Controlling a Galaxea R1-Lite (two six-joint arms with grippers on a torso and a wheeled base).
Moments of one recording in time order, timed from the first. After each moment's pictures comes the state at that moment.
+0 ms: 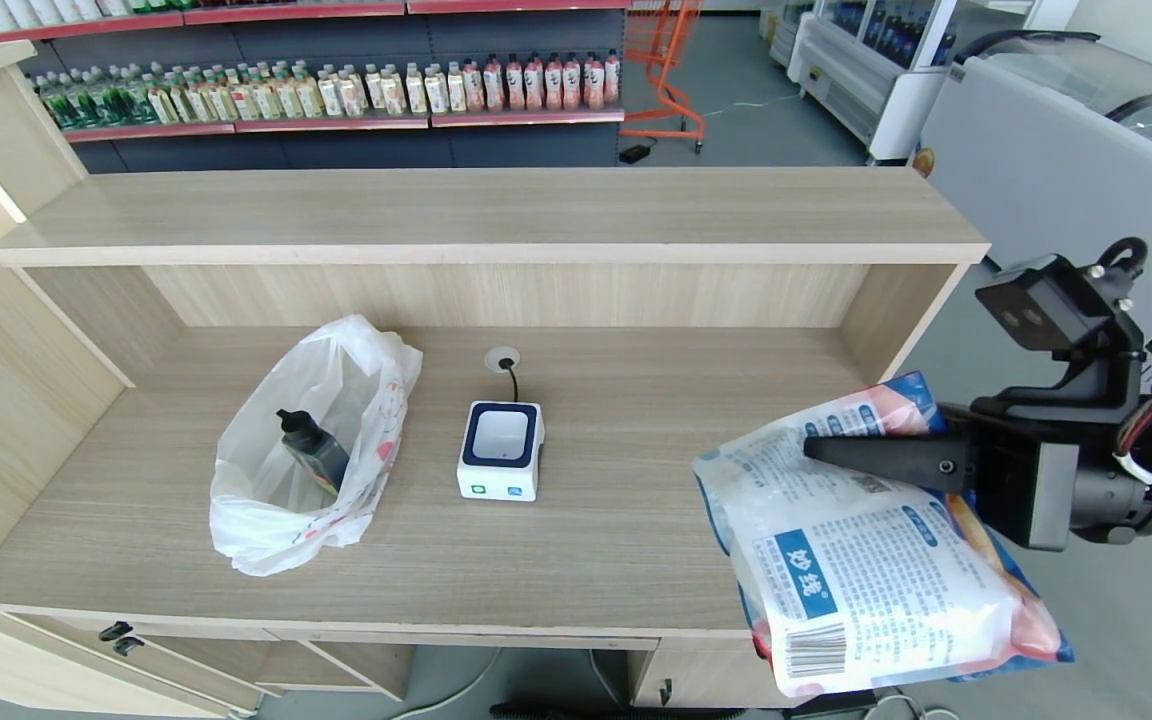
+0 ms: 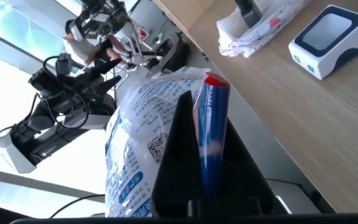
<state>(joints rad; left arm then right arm) 0.00 0.00 0.00 0.00 -0.06 0.03 0.32 1.46 -0.63 -0.71 1.01 0.29</state>
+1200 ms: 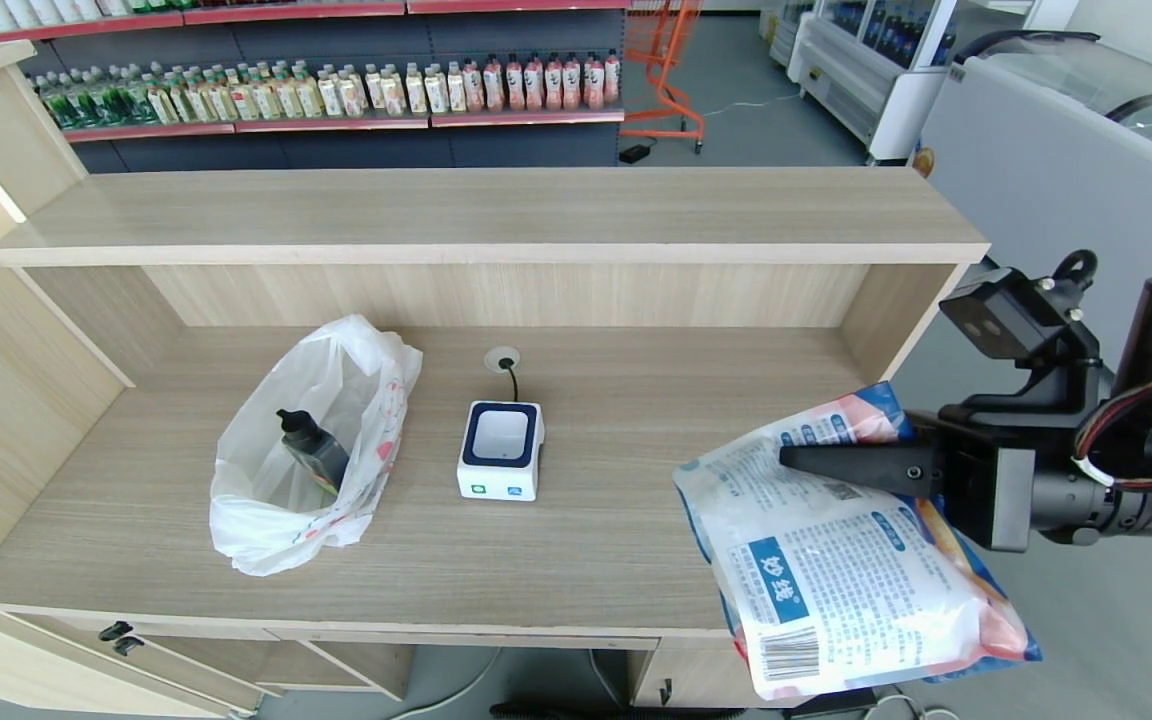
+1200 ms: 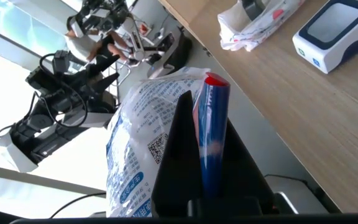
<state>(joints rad) 0.00 0.00 0.00 0.00 -0.06 0.03 0.34 1.50 -0.64 -0.71 1.00 0.29</state>
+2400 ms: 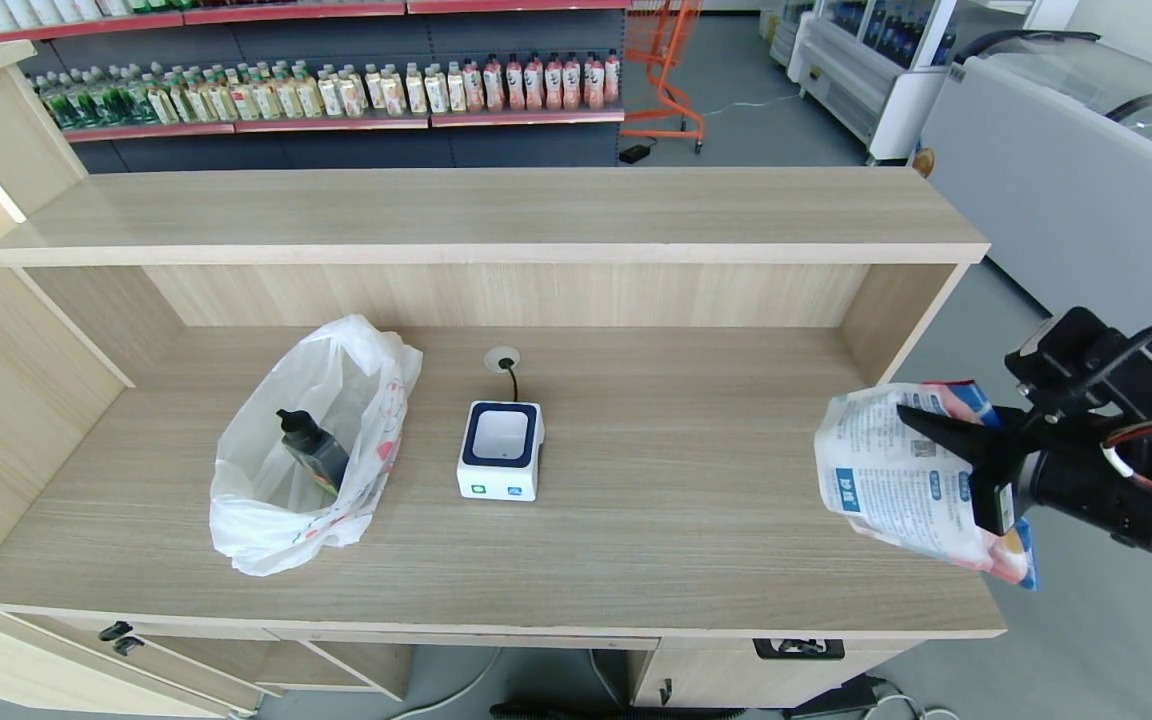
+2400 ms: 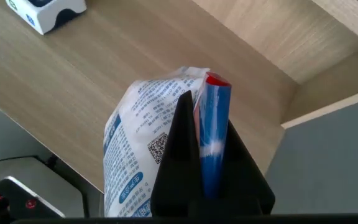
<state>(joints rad) 0.00 0.00 0.00 0.00 -0.06 0.03 0.22 1.39 -0.51 -0.70 0.20 -0.55</state>
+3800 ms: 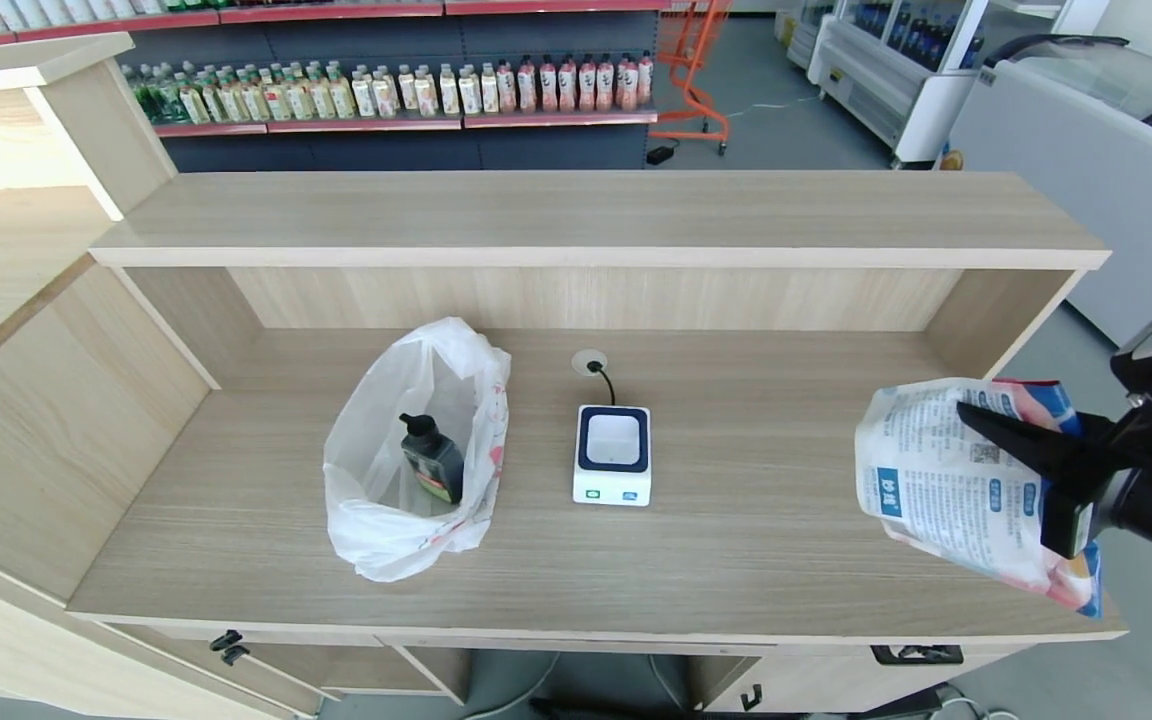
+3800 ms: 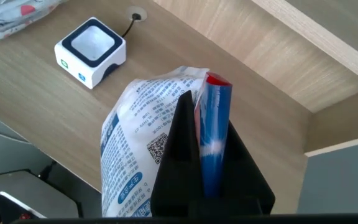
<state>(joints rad) 0.00 0.00 0.00 0.00 -0.06 0.03 0.24 1.22 -0.45 -0.68 0.14 -0.51</state>
